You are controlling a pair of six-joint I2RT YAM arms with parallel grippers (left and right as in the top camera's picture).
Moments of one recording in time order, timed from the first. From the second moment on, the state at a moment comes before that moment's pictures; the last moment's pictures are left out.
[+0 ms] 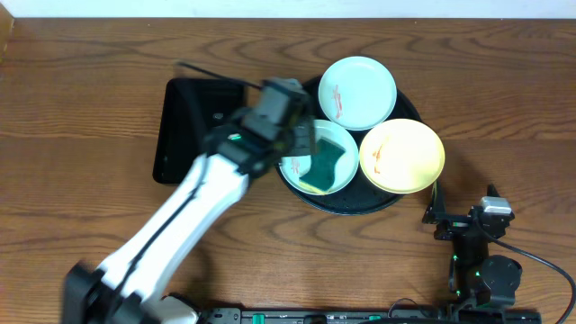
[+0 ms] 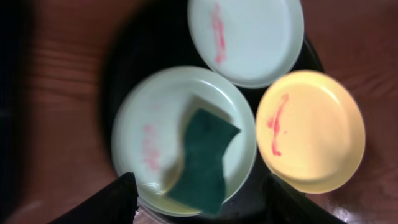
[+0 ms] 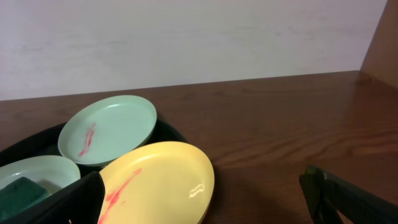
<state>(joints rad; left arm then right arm) -0.55 1.52 1.26 -0.66 0.04 -0.57 -0.07 0.01 0.01 -0.07 -0.03 0.06</state>
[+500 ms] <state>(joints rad) -0.25 1.27 1.26 -1.10 -0.01 -0.51 -0.07 0.01 0.01 0.15 -0.38 0.45</state>
